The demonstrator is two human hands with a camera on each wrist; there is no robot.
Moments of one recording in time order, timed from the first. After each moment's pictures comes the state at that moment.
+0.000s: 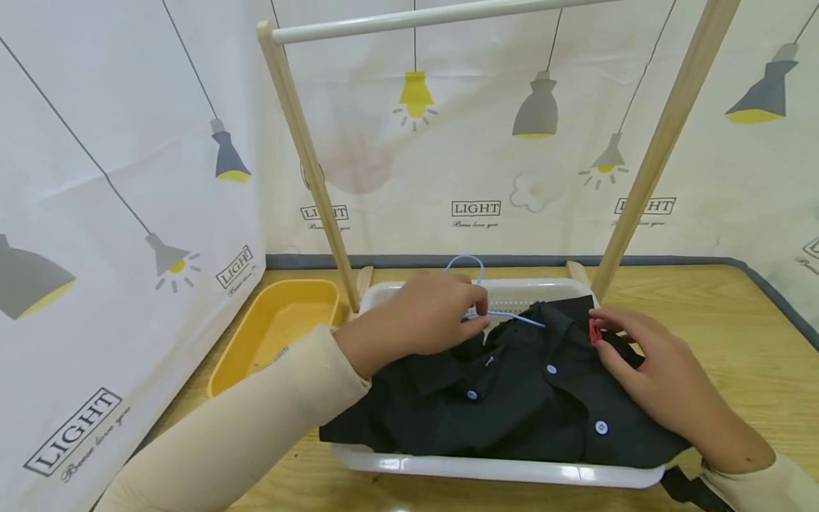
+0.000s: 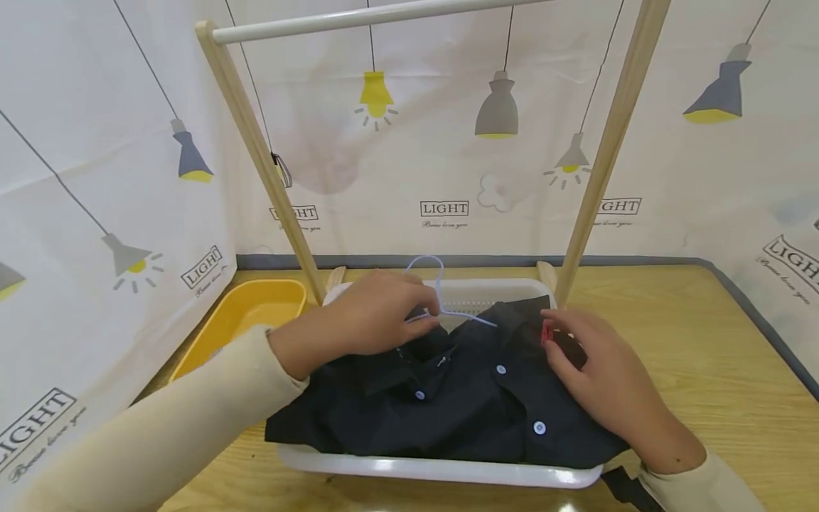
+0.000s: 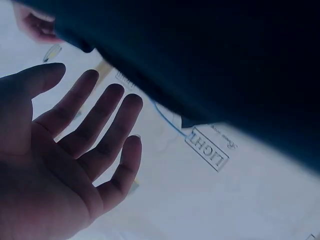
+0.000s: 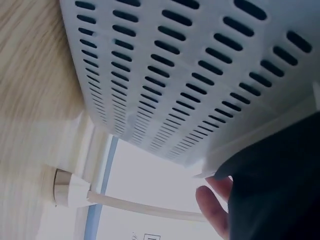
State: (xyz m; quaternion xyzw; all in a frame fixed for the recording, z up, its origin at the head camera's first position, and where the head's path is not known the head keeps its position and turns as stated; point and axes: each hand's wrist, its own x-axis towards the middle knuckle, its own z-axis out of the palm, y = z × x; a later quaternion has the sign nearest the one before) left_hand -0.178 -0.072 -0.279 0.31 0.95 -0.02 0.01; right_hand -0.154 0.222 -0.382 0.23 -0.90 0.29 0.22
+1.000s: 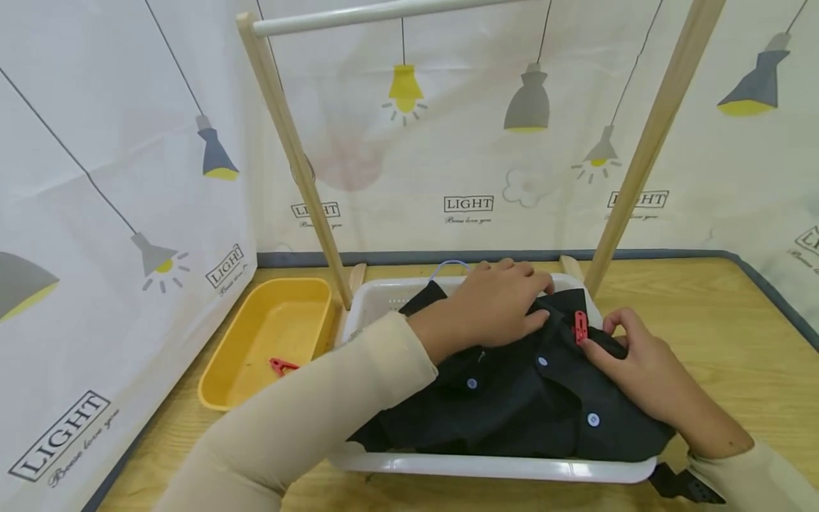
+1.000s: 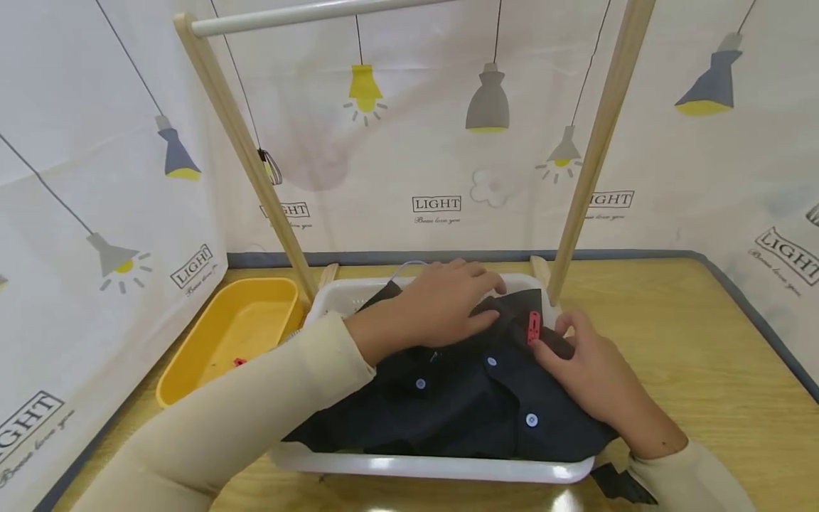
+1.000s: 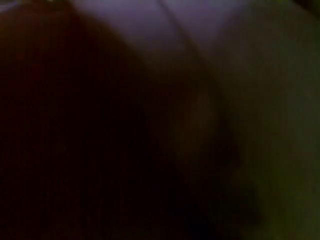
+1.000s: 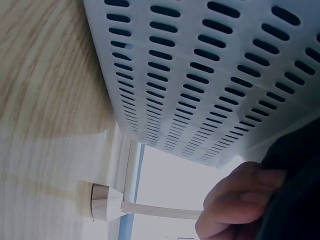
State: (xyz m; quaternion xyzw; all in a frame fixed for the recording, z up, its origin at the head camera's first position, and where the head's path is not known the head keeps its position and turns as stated) left_hand -0.202 0.006 -0.302 0.31 0.95 -0.04 0.02; right_hand -0.163 0.230 -0.389 0.09 -0.93 0.36 -0.04
